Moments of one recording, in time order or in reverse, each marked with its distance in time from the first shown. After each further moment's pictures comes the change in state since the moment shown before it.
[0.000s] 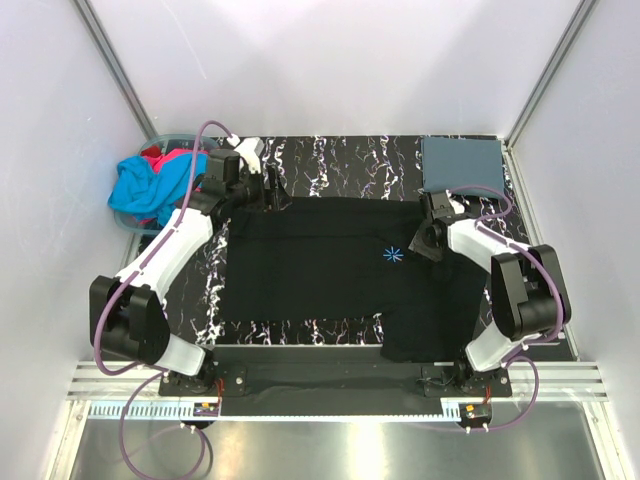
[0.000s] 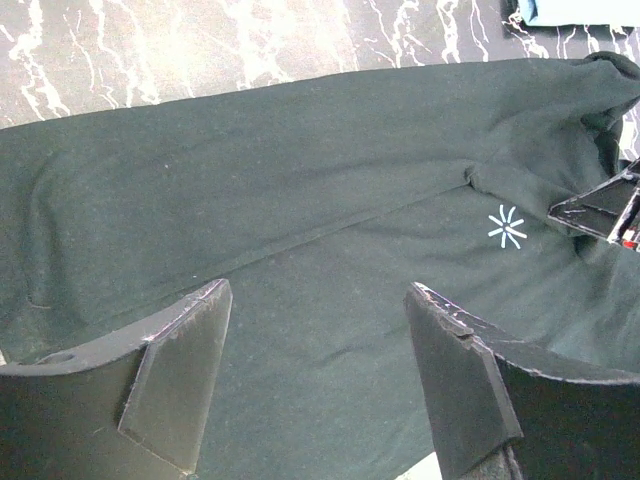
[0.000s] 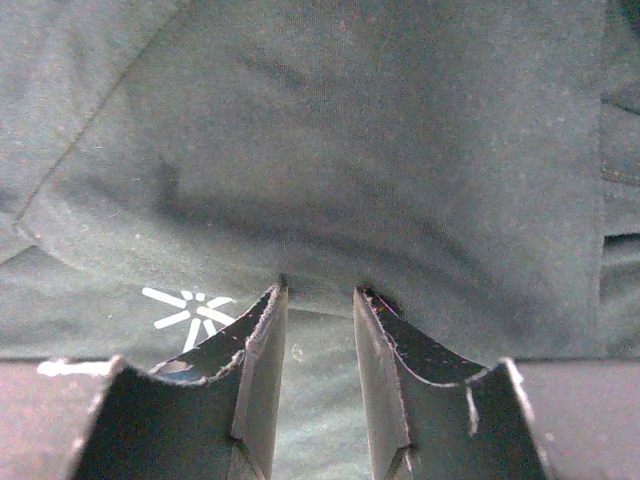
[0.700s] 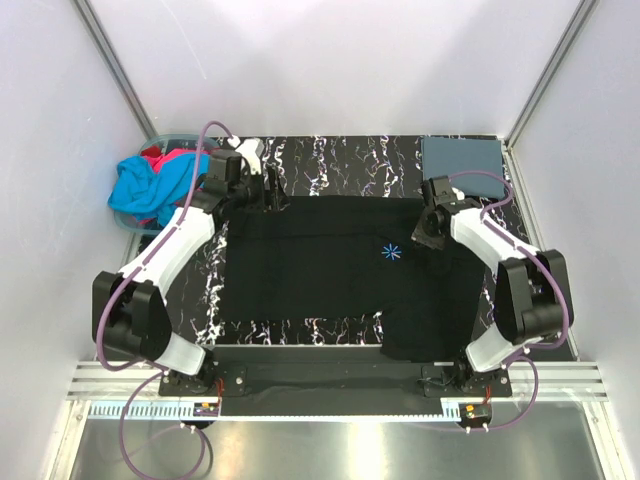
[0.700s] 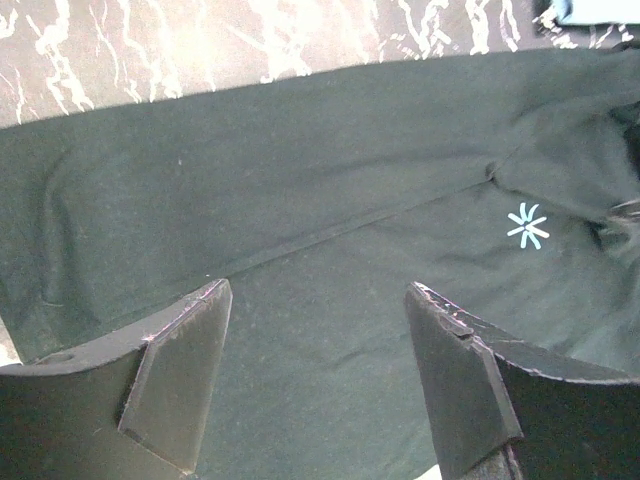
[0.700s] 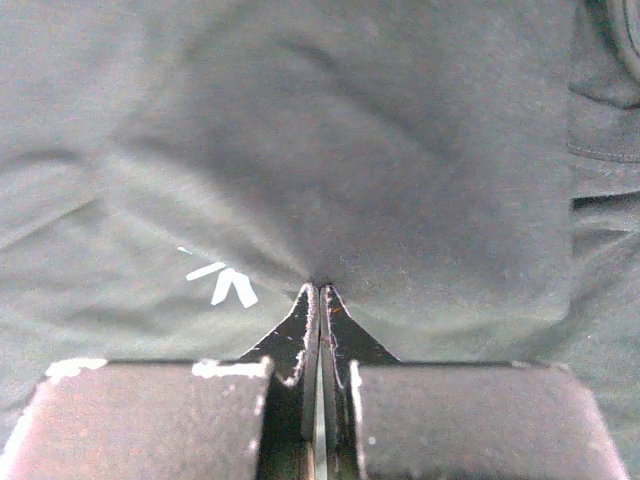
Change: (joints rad) left arm 0.000 0.018 0.000 -0.001 -0.040 0.013; right arm 0.005 -0.017 0.132 -0.149 -0.023 -0.049
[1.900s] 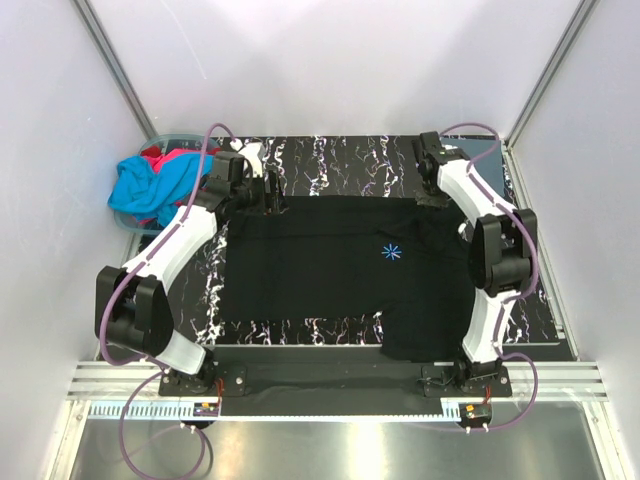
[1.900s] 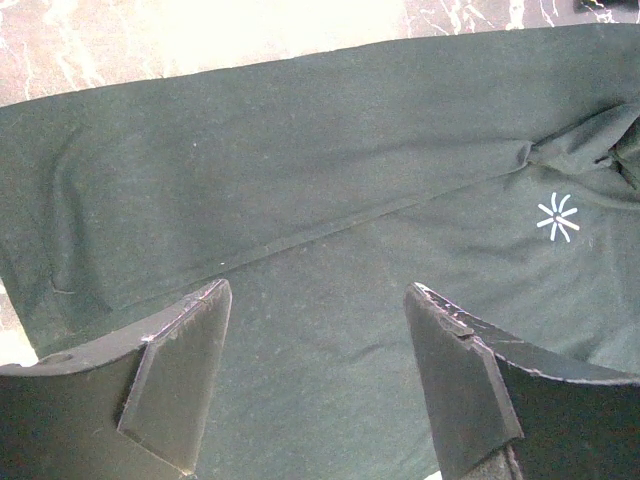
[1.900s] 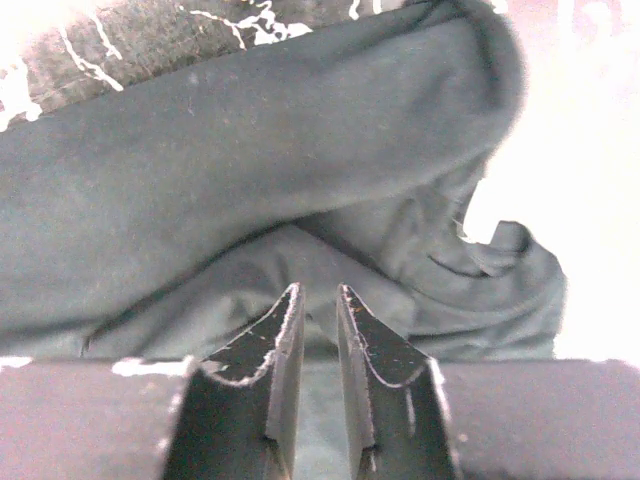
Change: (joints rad) left arm 0.000 0.032 0.000 -0.024 -0.024 0.020; right arm -0.023 0.383 0.587 -0.286 0.225 -0.186
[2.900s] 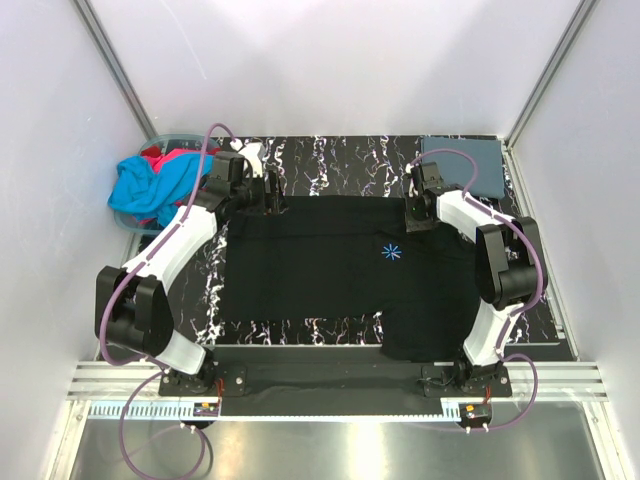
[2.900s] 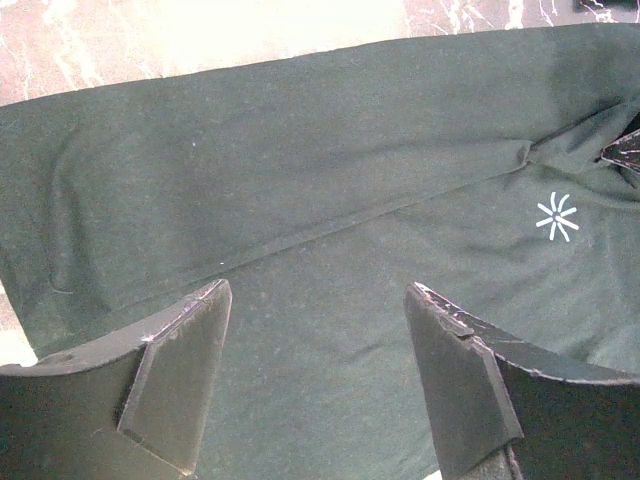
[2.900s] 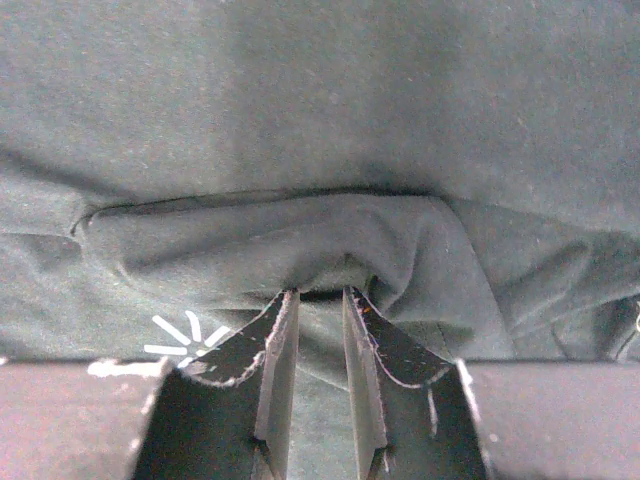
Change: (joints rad) left arm 0.000 0.000 0.000 0.000 0.002 -0.001; right arm 0.017 -0.135 -0.399 0.386 -0.309 -0.338
